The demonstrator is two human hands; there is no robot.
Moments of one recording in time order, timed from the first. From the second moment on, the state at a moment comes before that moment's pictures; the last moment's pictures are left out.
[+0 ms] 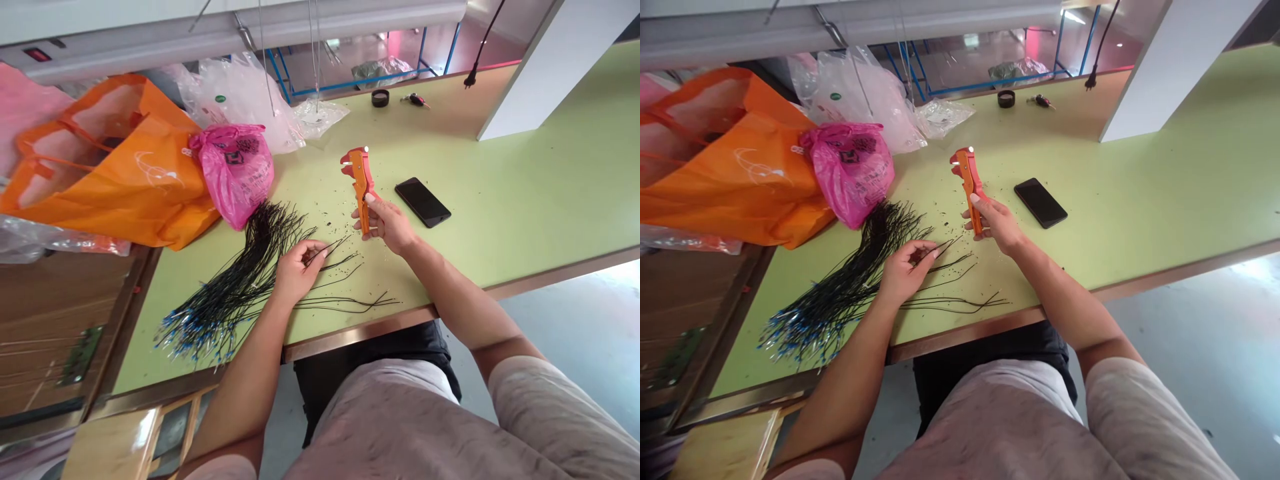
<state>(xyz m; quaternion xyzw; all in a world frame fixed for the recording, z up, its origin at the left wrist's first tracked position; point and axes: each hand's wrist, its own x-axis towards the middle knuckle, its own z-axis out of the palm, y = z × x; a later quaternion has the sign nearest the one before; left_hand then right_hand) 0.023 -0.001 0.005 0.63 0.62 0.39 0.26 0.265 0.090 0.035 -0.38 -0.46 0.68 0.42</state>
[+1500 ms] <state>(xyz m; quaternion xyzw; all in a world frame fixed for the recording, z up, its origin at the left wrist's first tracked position) 0.006 0.005 -0.002 0.80 0.53 0.20 0.19 0.263 0.089 0.027 -0.34 -0.56 0.63 0.42</state>
